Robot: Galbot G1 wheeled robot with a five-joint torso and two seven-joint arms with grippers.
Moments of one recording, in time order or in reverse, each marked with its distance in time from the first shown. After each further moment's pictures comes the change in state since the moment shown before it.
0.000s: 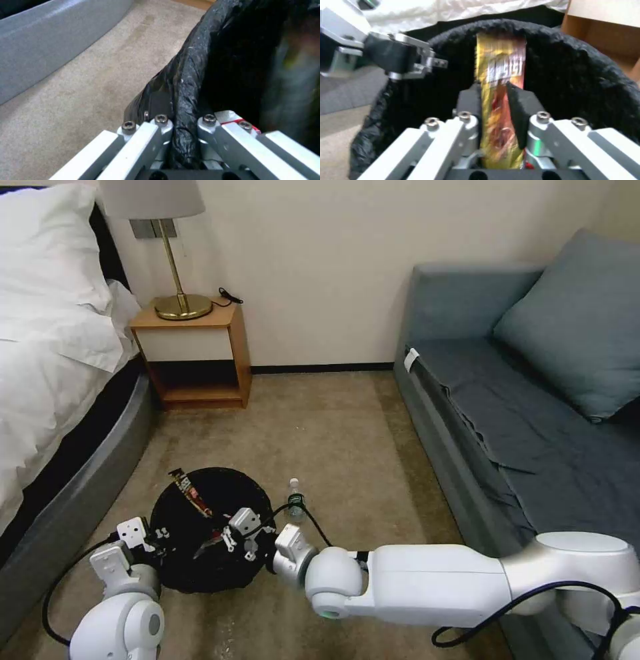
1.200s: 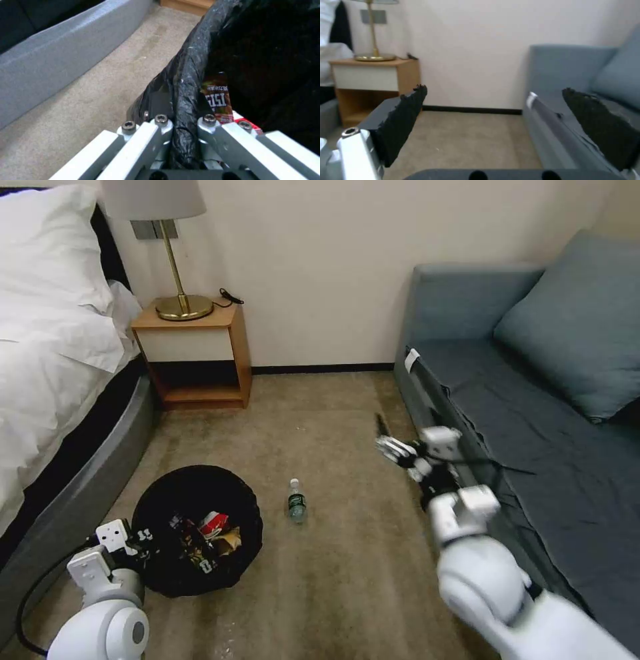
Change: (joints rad) left arm 0.029 0.014 -0.051 -0.039 -0.007 -0.009 -0.004; right arm -1.105 -0.185 1.306 0.545 -0.565 -0.188 0.170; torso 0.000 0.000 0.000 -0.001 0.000
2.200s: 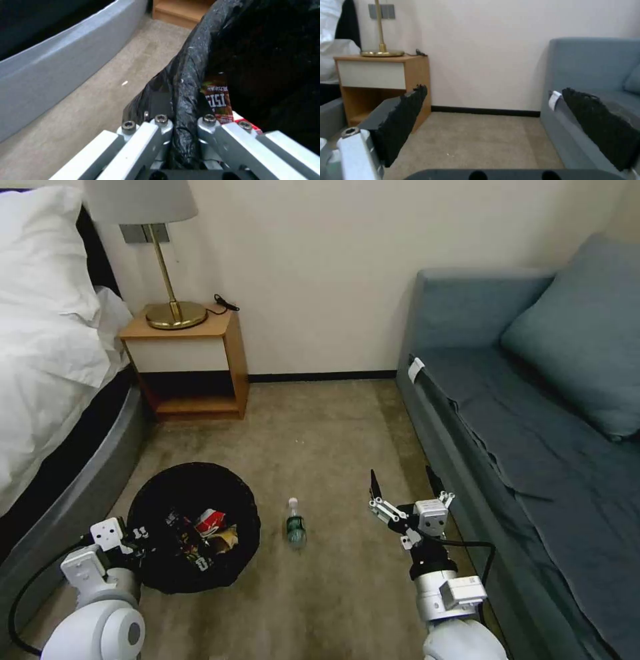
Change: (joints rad) left arm -0.001 0.000 -0.005 -0.008 -0.003 -0.004 -0.002; right arm -0.154 0.125 -0.055 -0.068 -0.203 0.156 -0.082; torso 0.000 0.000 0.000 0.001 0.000
